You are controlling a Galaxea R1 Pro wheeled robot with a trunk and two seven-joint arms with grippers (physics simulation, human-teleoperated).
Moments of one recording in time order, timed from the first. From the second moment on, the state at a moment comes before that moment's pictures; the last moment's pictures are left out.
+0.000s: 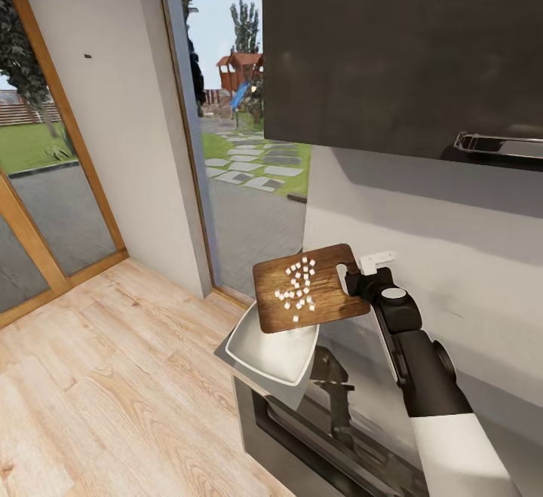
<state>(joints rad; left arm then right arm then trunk) -0.01 -0.09 0.06 -0.25 0.06 -0.14 0.01 -0.65 0.03 0.05 -1.42 0.31 0.72 0.07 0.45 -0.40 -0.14</state>
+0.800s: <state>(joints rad) -0.01 -0.09 0.06 -0.25 0.06 -0.14 0.01 -0.65 0.03 0.05 -1.42 0.31 0.72 0.07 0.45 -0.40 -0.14</state>
